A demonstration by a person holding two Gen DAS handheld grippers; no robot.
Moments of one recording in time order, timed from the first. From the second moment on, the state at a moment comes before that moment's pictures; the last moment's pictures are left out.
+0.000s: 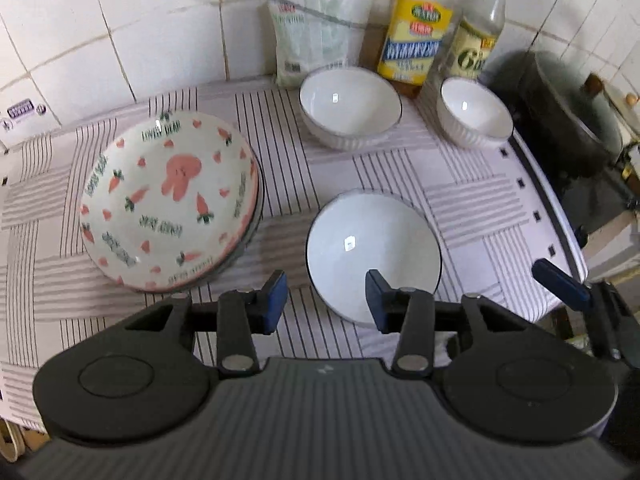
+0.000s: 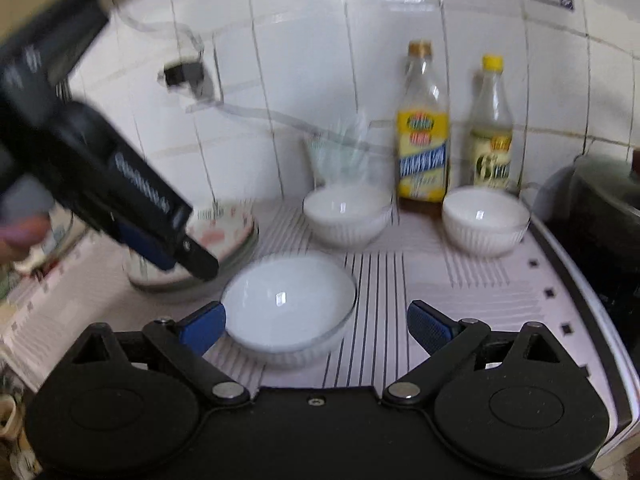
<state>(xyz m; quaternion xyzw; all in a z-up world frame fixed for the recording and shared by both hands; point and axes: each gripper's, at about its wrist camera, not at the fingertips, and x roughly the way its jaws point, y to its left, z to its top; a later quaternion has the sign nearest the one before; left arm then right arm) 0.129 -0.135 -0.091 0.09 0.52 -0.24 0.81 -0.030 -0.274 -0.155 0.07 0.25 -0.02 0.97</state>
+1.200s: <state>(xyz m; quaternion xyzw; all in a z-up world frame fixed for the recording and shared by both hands) 0.279 -0.193 -0.141 0.12 0.47 -0.32 0.82 0.140 -0.356 -0.171 0.27 0.30 -0.11 0.91</state>
